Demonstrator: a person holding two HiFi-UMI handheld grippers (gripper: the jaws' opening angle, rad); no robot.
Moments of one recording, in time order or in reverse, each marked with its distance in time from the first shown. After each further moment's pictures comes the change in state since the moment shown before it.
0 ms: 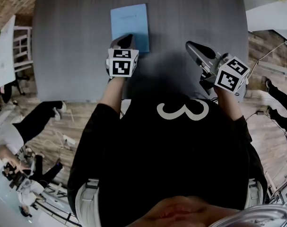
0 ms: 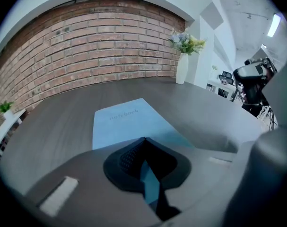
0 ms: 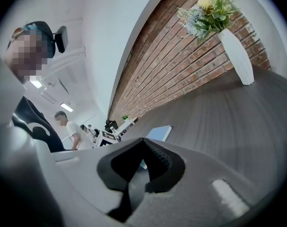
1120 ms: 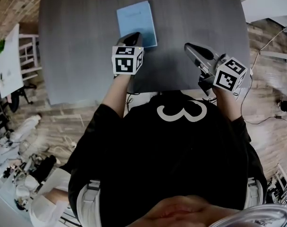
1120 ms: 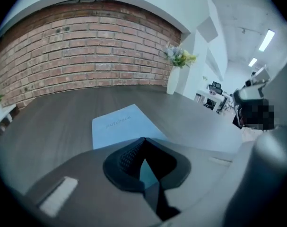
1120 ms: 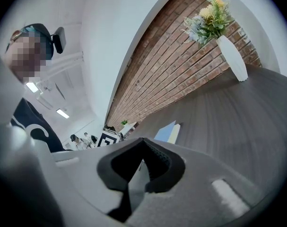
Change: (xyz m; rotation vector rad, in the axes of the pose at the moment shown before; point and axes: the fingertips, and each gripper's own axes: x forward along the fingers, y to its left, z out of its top) left arm -0.038 -0.013 0.020 -0.025 -0.057 -0.135; right arm 0.000 0.056 -0.015 0.051 -0.077 -0.043
